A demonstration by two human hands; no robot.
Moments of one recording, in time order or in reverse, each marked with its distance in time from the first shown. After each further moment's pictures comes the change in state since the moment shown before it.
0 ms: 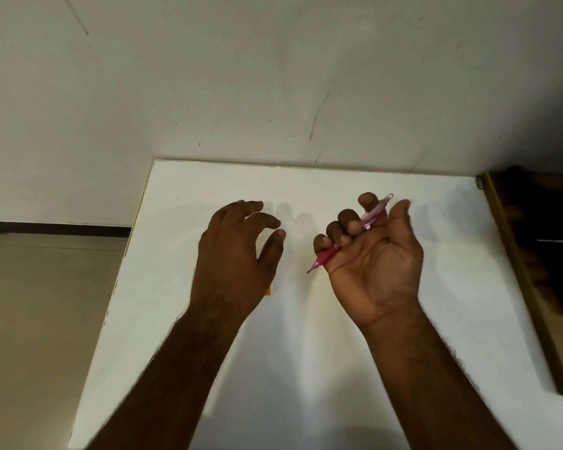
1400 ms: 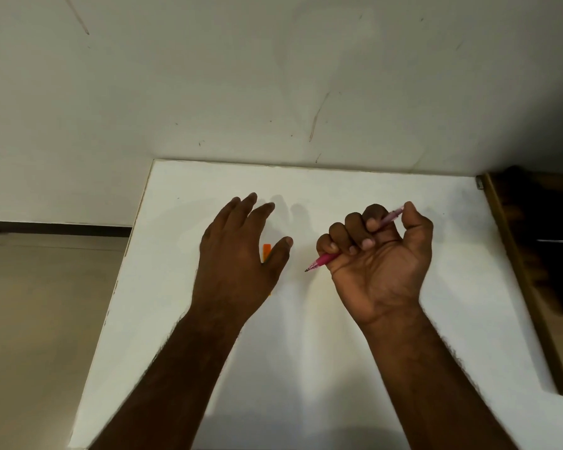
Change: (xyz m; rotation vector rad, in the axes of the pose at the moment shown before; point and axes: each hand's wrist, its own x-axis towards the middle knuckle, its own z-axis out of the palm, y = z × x) left_hand -0.003 -0.002 0.006 0.078 -0.036 0.019; right_hand -0.006 -0.005 0.004 -0.009 0.001 -0.021
